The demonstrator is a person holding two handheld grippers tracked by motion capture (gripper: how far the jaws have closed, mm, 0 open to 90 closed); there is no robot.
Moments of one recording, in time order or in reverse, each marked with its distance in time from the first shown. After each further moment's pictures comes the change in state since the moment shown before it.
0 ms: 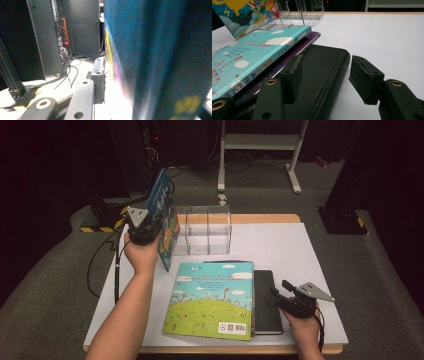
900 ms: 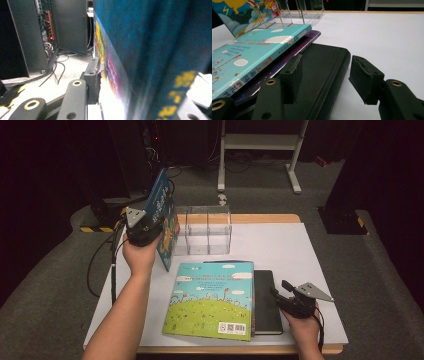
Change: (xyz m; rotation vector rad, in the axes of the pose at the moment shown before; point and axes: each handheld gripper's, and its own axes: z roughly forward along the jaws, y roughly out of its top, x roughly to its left) left arm 0.003 0.004 -0.007 0.065 -0.090 -0.053; right arm 0.001 -0.001 0.001 0.006 -0.005 -0.009
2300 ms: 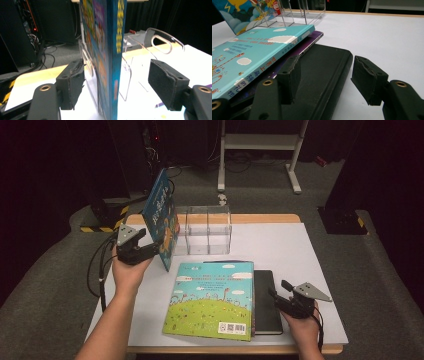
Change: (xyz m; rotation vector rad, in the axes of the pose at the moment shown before) left arm 0.016 -0.010 -0.058 0.145 -0.087 0.048; right arm 0.005 0.003 -0.001 0.005 0.003 -0.032
